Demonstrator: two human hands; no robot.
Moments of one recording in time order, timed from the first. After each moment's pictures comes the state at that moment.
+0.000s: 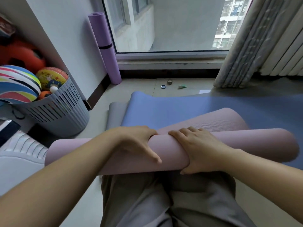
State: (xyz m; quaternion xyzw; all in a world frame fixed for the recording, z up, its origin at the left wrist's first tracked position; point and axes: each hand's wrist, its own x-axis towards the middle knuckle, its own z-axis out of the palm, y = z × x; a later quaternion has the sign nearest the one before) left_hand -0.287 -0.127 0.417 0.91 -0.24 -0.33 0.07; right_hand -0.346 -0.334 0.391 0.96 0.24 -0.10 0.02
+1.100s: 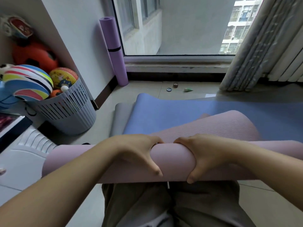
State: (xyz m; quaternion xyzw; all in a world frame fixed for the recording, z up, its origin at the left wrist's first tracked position) left_hand -0.319 -0.113 0.421 0.91 -0.26 -0.31 0.10; right_hand -0.337 -0.335 0.408 0.93 0.27 -0.23 -0.08
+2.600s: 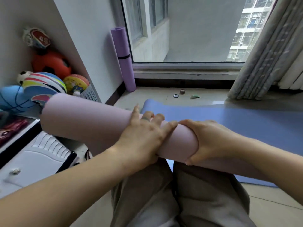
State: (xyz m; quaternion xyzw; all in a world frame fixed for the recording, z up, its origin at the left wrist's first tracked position) left_hand -0.334 -0.126 0.462 0.94 -0.30 0.04 -0.16; right_hand -0.326 -0.324 0.446 0.97 0.21 -0.07 -0.09
